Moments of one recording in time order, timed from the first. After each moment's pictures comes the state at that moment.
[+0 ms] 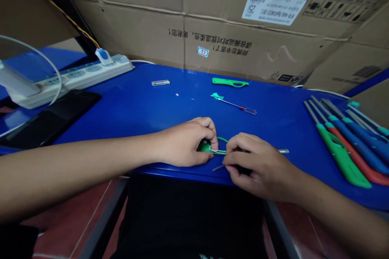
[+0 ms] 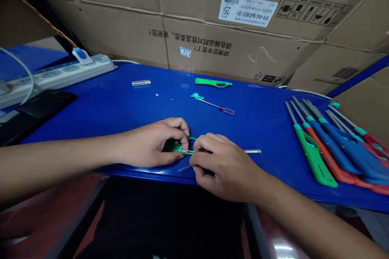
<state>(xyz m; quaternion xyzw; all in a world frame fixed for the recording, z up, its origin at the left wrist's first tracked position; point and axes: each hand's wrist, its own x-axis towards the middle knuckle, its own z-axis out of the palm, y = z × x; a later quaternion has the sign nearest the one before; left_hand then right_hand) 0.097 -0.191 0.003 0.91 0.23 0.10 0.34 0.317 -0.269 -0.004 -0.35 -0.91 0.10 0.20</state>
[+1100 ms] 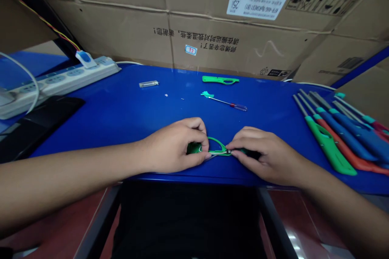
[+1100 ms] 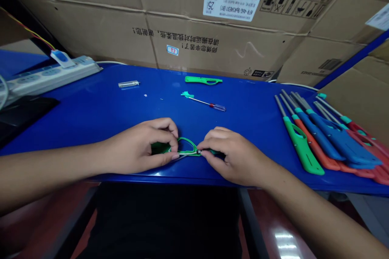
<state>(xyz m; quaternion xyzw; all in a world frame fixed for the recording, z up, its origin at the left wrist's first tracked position) 0.094 -0.197 0.005 0.91 0.23 0.13 0.31 0.353 -0.262 -0.001 -0.40 -0.87 0.18 0.21</state>
